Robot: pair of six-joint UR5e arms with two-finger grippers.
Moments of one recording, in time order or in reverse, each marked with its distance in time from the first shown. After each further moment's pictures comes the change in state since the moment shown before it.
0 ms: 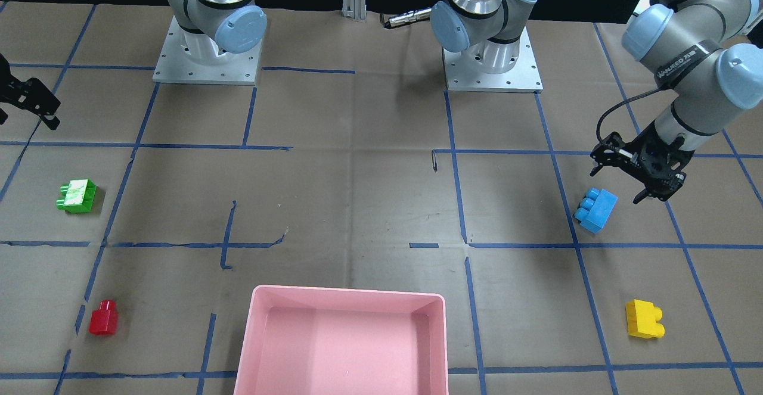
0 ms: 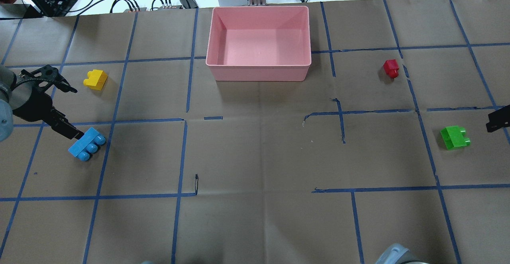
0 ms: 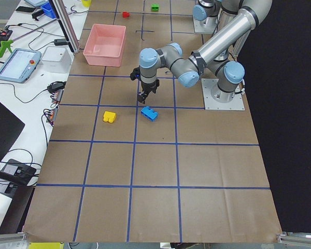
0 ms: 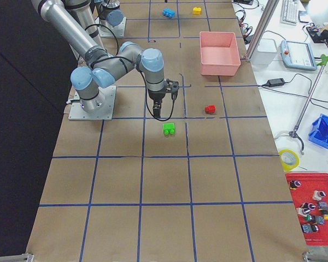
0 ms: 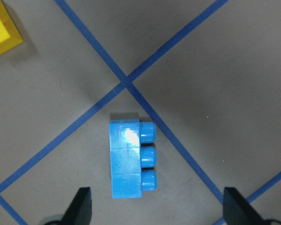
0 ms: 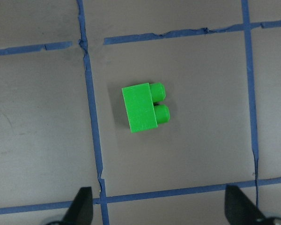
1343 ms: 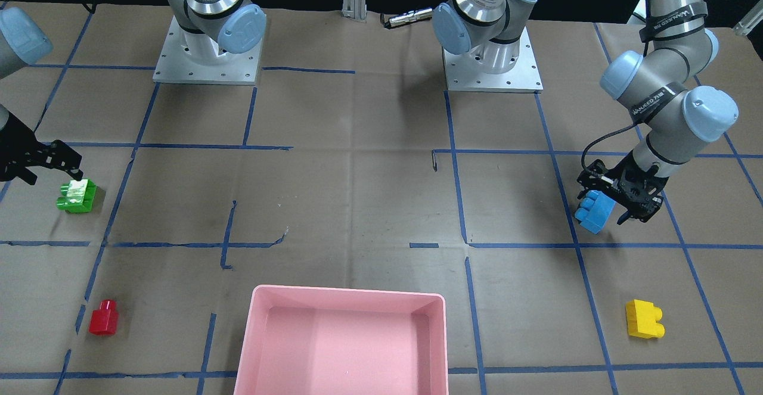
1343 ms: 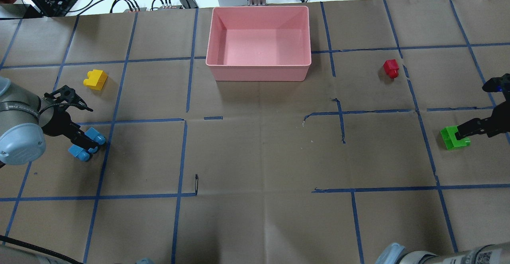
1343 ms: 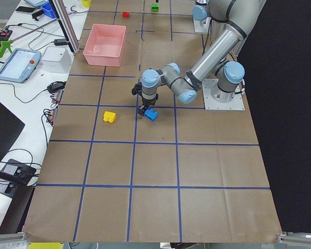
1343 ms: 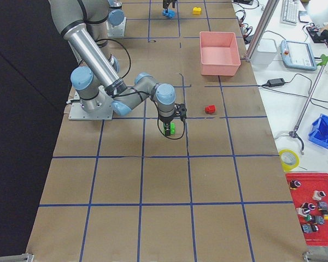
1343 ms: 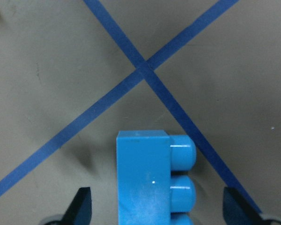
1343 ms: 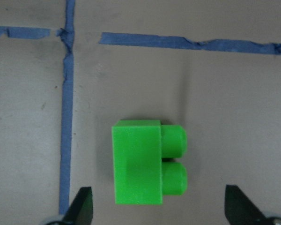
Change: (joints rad) left arm 0.031 -0.123 -0.090 0.247 -0.034 0.039; right arm 0.018 0.311 0.020 -0.257 0.059 -0.177
